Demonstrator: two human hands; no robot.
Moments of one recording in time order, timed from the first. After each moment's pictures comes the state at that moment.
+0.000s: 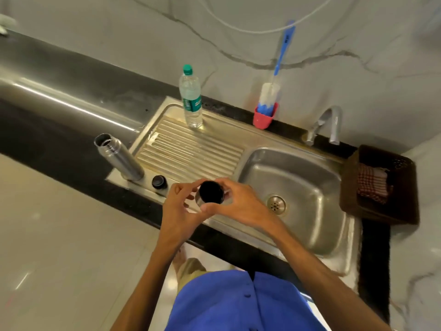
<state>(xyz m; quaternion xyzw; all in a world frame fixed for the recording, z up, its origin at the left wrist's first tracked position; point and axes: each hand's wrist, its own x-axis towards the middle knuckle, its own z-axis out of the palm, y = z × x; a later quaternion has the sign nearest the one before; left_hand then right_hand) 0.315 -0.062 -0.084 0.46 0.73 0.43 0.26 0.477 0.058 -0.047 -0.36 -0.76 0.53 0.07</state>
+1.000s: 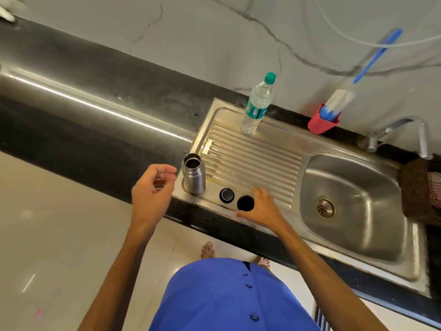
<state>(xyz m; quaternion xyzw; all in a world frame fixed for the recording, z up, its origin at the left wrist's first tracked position) -0.006 -0.091 -0.051 0.33 0.77 0.44 0.31 0.272 0.039 -0.171 -0.56 -0.73 0.37 -0.10</state>
